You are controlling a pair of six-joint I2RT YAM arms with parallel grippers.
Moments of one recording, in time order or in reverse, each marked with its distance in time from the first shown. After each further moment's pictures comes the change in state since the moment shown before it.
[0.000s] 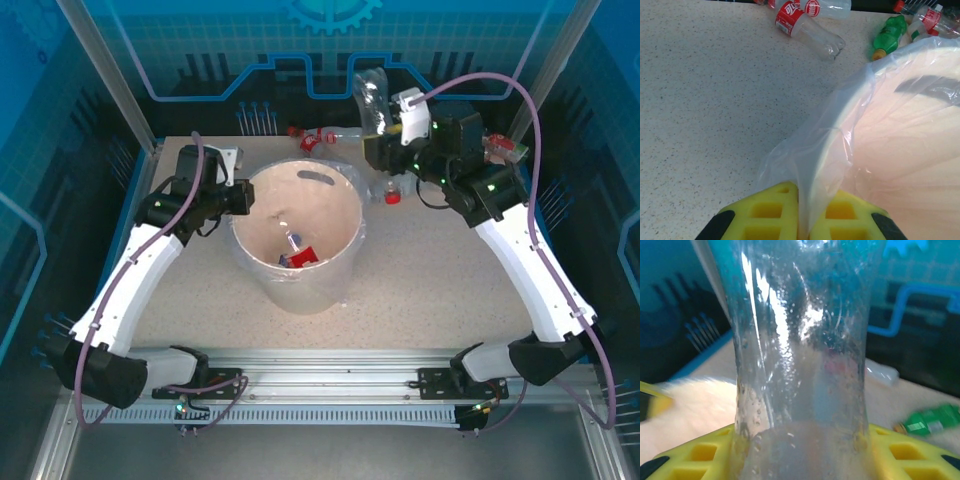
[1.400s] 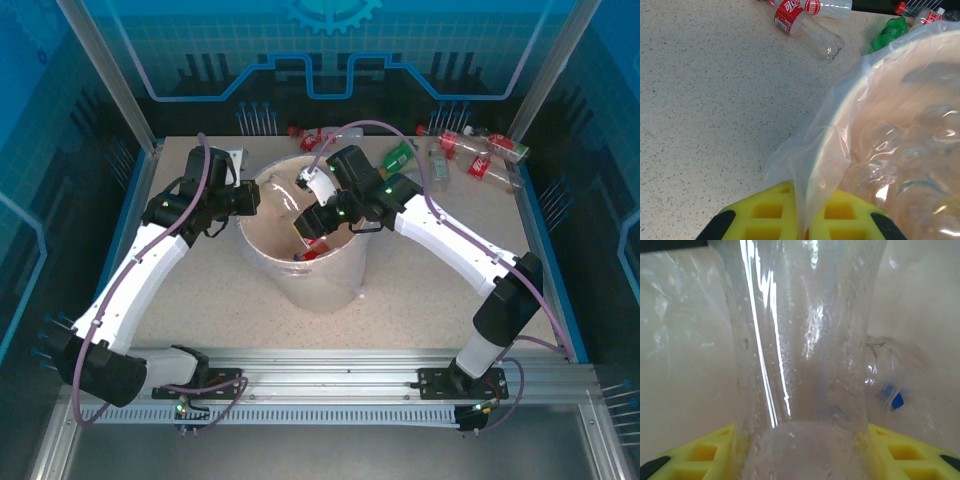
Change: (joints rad) left arm -0.043 0.010 0.000 0.008 -0.053 -0.068; right arm 0.230 0.276 -0.137 -0.089 -0.269 -0.061
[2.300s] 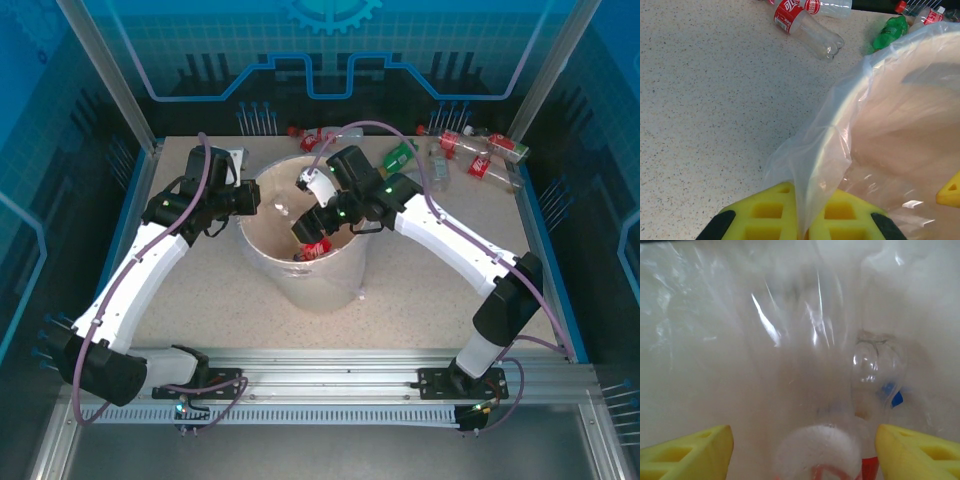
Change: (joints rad) left arm 0.000 0.005 0.007 -0.006 0.000 0.000; right arm 0.000 0.001 0.021 -0.023 -0.005 -0.019
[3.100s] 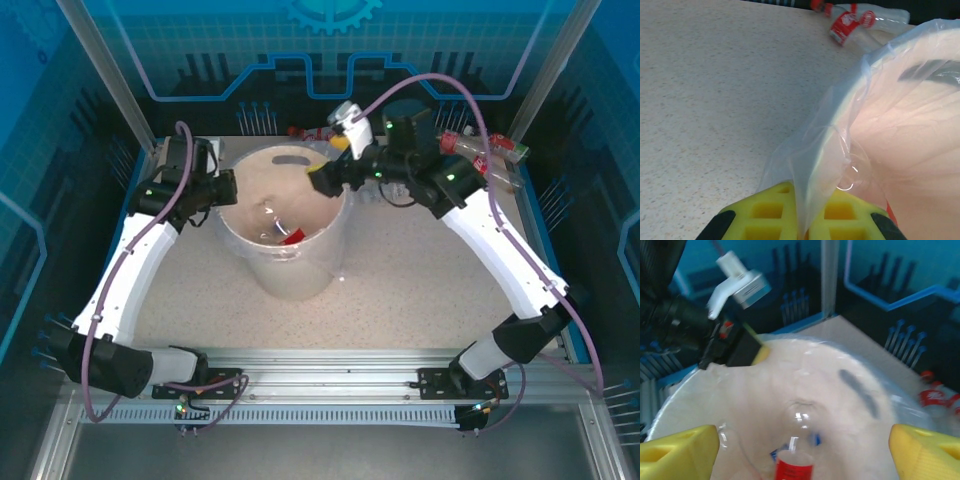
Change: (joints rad) left arm 0.149 0.032 0.092 -0.105 -0.060 0.046; right arm -0.138 -0.148 0.184 0.130 0.007 -0.090
